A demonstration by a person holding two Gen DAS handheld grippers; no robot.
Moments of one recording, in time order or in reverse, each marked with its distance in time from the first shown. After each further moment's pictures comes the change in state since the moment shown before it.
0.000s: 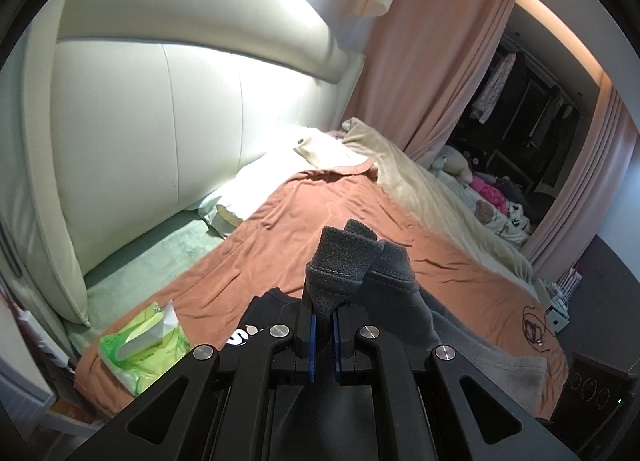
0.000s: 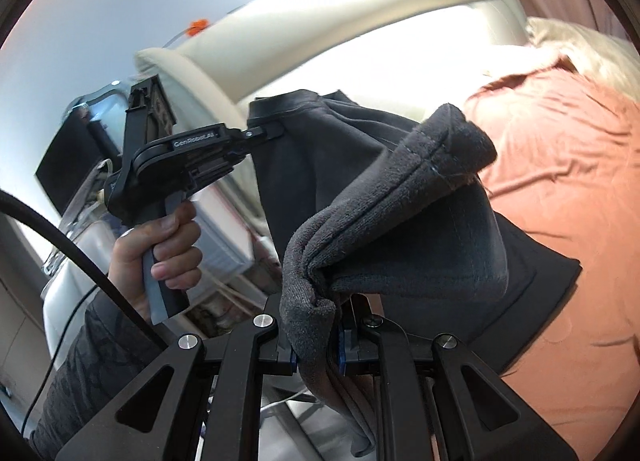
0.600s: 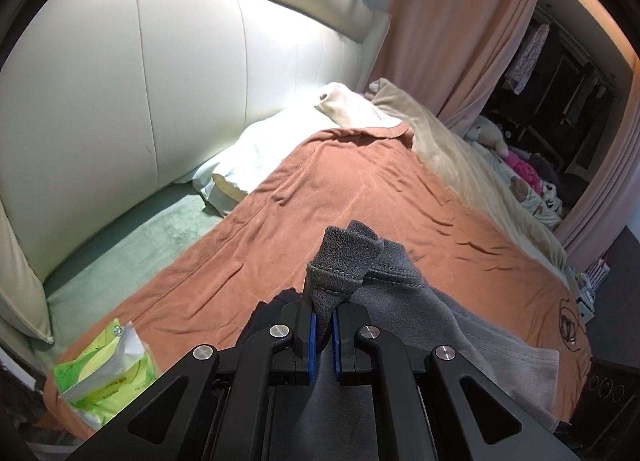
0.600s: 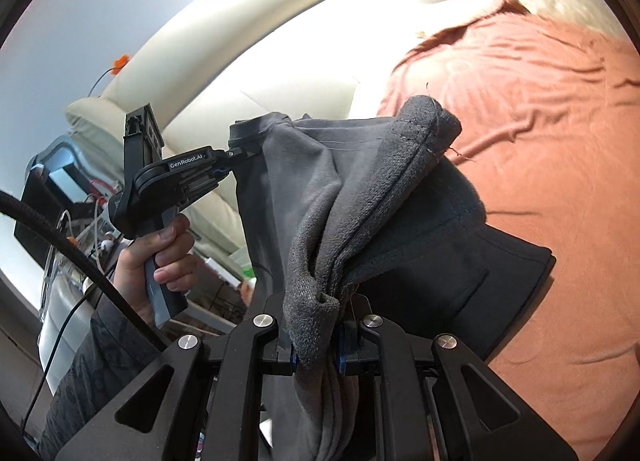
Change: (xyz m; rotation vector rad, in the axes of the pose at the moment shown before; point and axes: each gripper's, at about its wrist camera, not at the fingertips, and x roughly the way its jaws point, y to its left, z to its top) left arm 0.139 0.020 0.000 -0.013 0.117 0.097; right arm 0.016 -0.126 0.009 0.175 0.029 -0.017
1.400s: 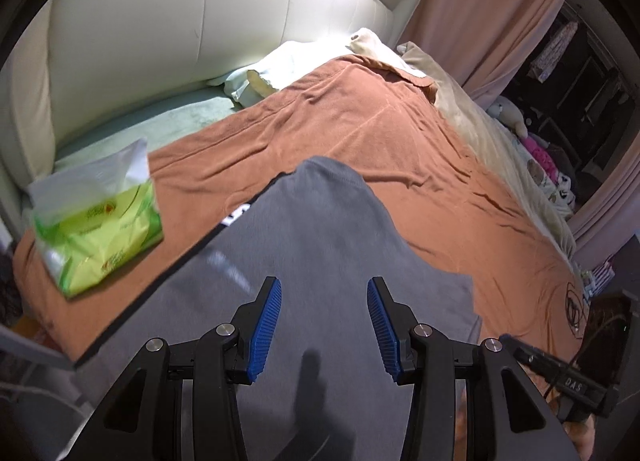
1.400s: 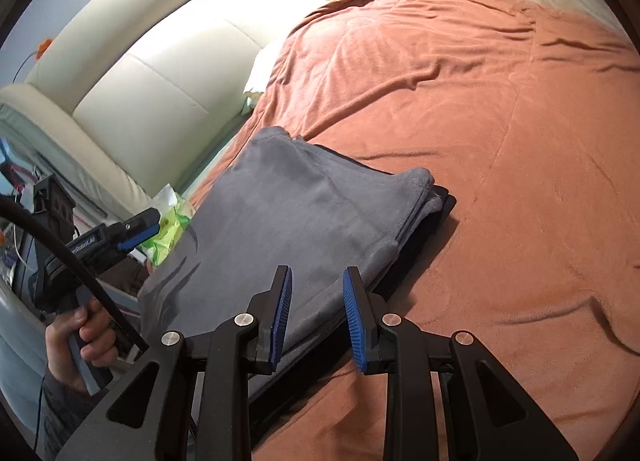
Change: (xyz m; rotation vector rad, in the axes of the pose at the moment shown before) left arm -0.025 0.008 -0.138 -0.093 0.091 0.059; right arm 0.002 -0.042 -0.044 0.008 0.082 -0.275
